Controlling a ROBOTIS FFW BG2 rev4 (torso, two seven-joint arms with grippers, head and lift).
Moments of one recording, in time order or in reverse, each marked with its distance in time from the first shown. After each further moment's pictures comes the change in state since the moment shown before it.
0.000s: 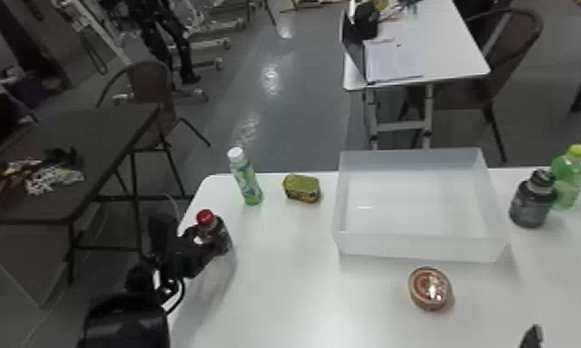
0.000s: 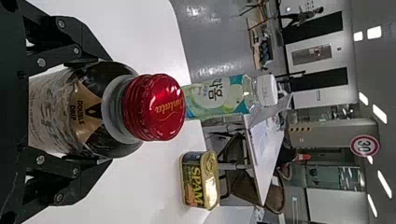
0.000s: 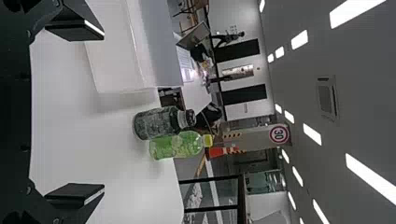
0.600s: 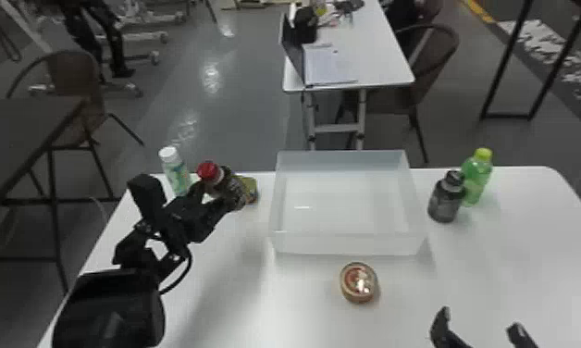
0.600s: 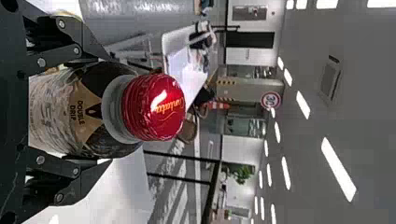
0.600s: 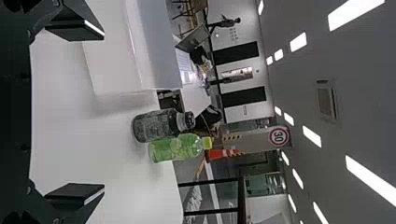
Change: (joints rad) left arm 0.051 -0.063 -0.384 -0.288 0.396 0.086 0.081; right arm -0.016 0.000 0.000 0.011 -0.007 0.001 0.015
